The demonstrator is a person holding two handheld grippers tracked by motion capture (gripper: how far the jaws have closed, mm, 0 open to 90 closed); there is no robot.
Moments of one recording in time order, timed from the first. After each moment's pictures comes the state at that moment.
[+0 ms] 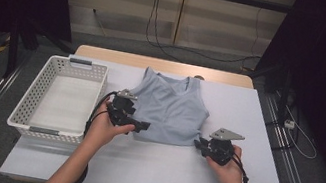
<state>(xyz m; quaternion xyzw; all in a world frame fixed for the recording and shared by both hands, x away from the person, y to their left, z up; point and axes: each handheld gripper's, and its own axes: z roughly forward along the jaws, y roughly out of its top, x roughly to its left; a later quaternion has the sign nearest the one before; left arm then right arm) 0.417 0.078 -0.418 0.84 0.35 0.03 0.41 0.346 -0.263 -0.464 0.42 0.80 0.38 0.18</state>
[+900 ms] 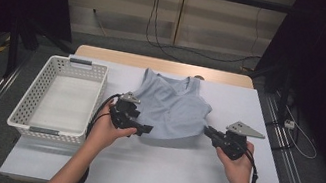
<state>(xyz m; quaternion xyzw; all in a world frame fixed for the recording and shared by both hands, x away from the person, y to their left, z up) 0.411 0.068 -0.421 0.84 0.33 0.02 0.42 0.345 -0.280 -0.427 0.45 0.73 0.47 0.21</state>
